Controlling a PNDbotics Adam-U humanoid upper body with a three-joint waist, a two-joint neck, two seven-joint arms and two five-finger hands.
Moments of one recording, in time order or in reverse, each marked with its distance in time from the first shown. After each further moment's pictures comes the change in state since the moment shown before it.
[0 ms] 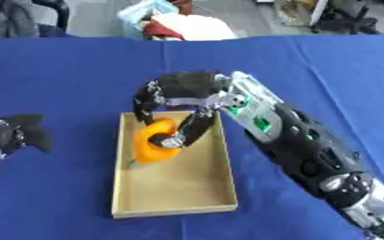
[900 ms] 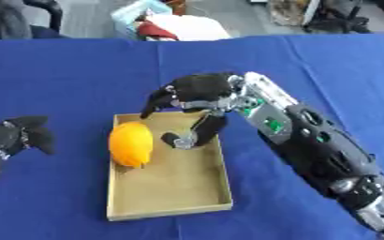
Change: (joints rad) left arm 0.009 0.000 -0.002 0.001 -0.013 0.001 -0.001; right arm -0.002 -0.110 -0.020 -0.049 0.083 0.030 0.030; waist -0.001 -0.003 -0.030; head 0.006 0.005
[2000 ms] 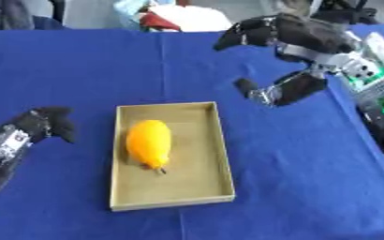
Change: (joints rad) left arm 0.018 -0.002 0.000 0.013 -0.029 0.002 -0.007; right arm 0.200 -0.187 -0.251 -0.361 -0.179 0.122 -0.122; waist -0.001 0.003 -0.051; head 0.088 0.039
